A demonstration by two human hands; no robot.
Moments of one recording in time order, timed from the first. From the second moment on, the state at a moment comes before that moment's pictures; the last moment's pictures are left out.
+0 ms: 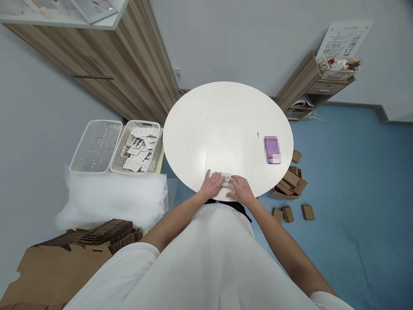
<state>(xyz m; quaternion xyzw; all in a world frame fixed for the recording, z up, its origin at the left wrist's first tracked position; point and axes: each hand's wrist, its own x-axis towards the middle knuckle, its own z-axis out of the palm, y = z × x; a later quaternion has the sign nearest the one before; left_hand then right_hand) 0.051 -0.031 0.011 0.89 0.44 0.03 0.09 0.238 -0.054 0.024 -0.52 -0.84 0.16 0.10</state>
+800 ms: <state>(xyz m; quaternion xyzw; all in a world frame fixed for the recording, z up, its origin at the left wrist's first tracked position) 0.021 -0.008 0.026 0.81 0.47 0.12 0.32 0.236 -0.032 0.038 -0.58 -0.70 0.39 0.16</state>
